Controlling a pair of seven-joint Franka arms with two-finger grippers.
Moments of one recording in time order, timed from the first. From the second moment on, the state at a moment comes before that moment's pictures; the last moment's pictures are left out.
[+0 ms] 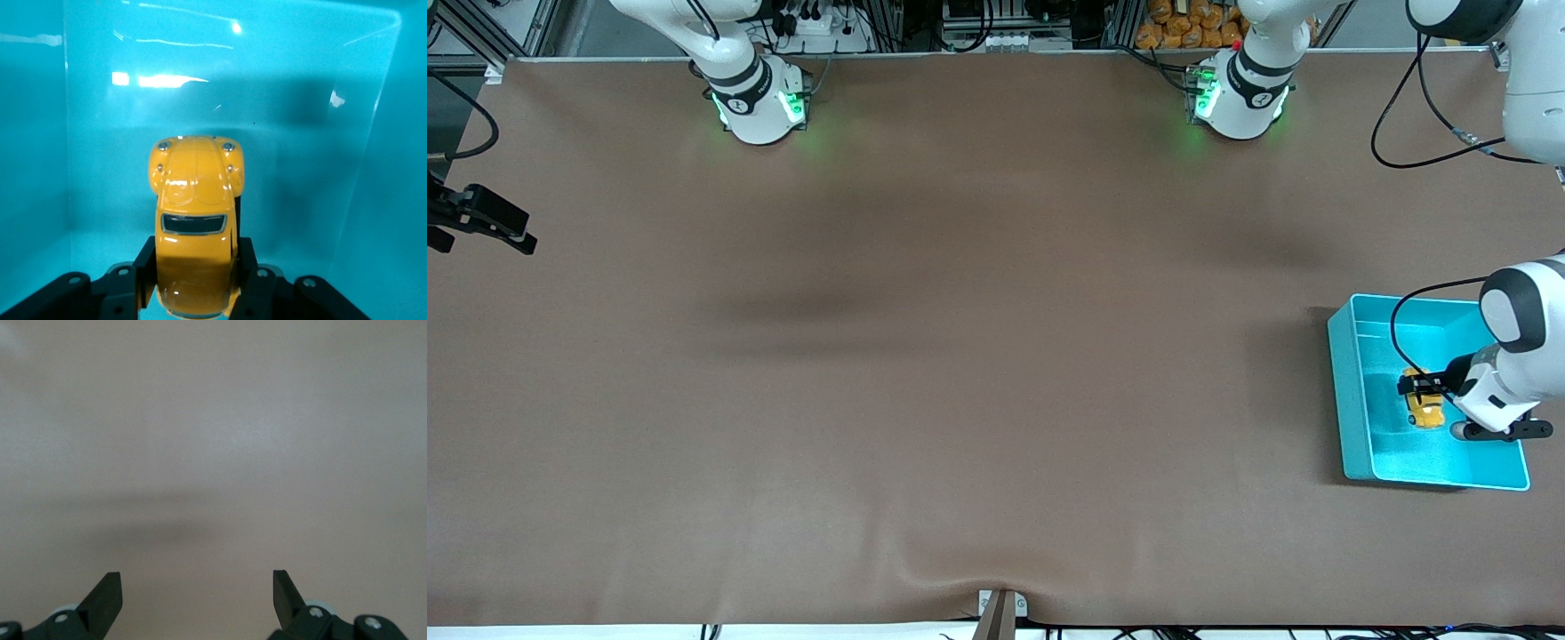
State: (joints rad) left arm 0.35 0.68 -0.08 -1.60 0.13 2.18 0.17; right arm -0.02 -0.01 -0.05 -1.56 -0.02 1.59 -0.05
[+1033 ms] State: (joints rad) left arm 0.34 0.62 -0.11 -1.56 0.18 2.18 0.17; right arm -0.02 0.00 -0.05 -1.56 -0.02 1.47 -0.05
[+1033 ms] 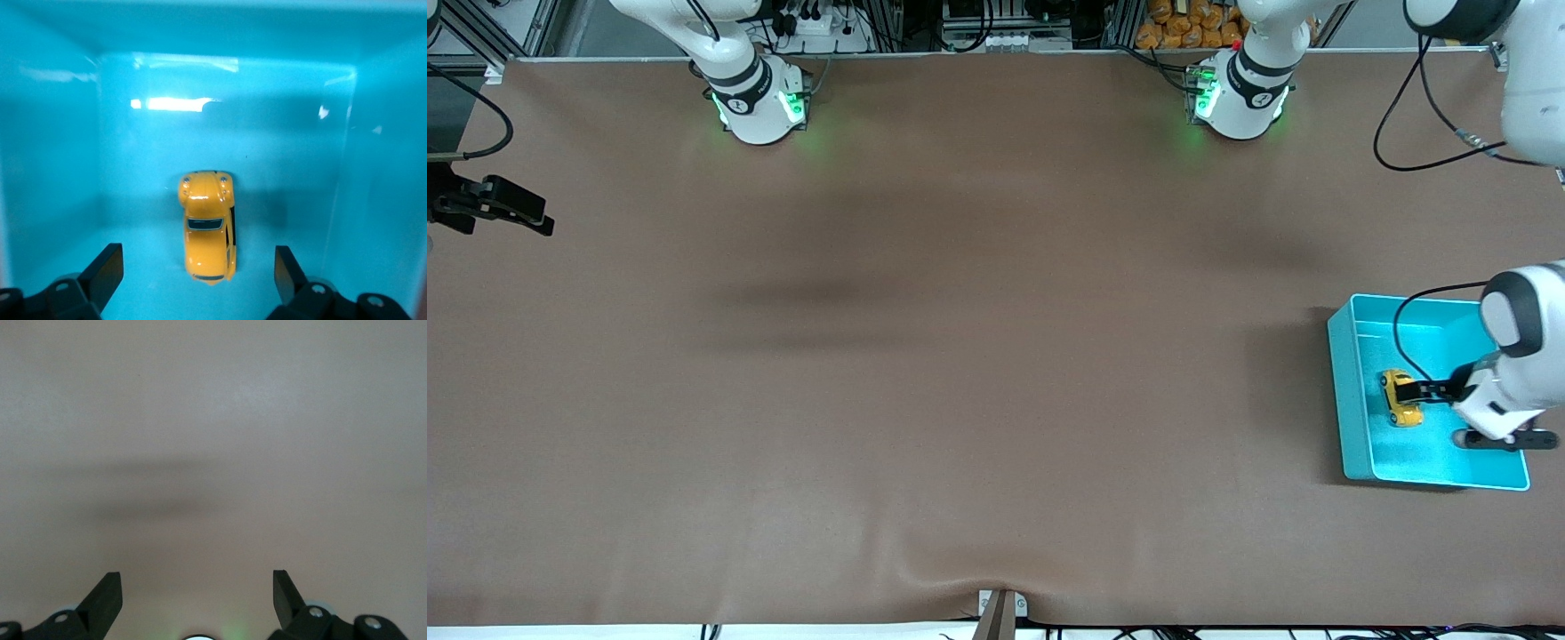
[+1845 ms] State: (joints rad) left arm 0.29 0.23 -0.25 -1.55 0.12 1.74 0.05; right arm -0.03 0.00 -0.05 -1.55 0.03 1.47 -0.05
